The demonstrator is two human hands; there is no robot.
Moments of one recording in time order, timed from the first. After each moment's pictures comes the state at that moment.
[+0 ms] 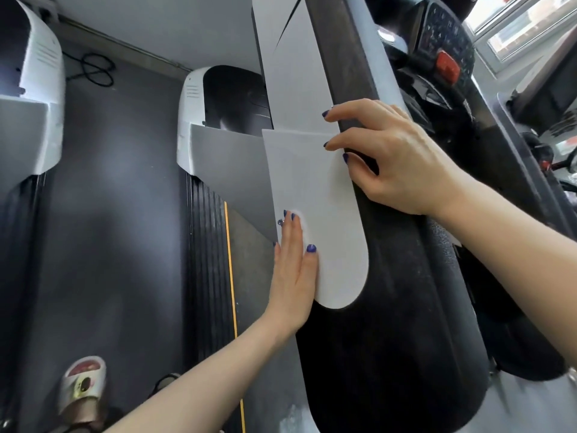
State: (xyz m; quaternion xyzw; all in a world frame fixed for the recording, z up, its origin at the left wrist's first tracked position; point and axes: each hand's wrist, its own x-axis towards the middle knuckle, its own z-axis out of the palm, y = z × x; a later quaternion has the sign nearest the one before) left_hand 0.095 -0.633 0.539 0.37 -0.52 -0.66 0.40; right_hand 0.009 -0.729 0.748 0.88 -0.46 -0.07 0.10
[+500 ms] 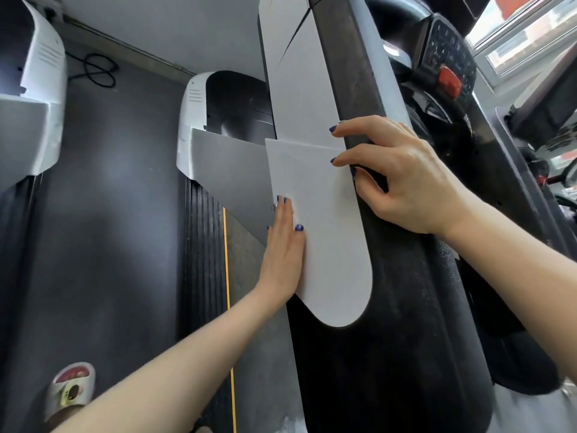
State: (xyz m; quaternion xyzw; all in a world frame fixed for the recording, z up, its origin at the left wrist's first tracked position) left_hand 0.092 -0.690 0.525 0.38 -0.50 -0.66 0.42; right_hand 0.010 -0.729 0.750 0.88 -0.46 -0.05 0.08
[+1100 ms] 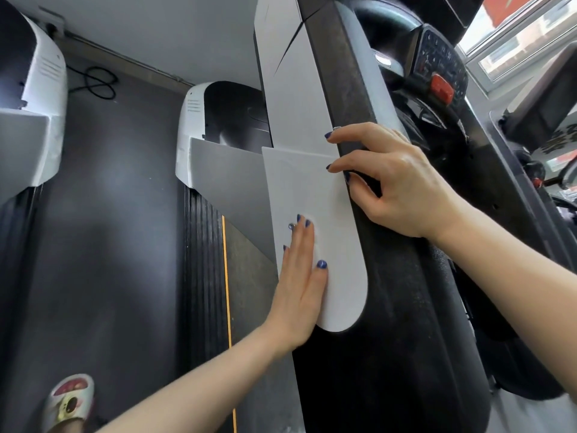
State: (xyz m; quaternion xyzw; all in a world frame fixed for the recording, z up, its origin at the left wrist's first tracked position) left_hand 0.095 -0.645 0.543 0.31 -0.57 -0.61 0.45; right_hand 0.009 -0.727 0.750 0.88 -0.47 -0.03 0.08
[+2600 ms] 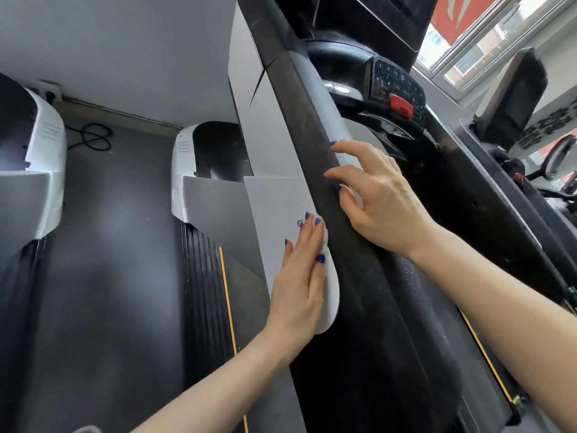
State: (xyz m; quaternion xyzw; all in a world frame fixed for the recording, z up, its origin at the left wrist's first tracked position) left_hand 0.106 -0.644 0.599 0.29 -0.57 -0.55 0.54; right_hand -0.004 -0.693 0.755 0.81 -0.56 0.05 0.17
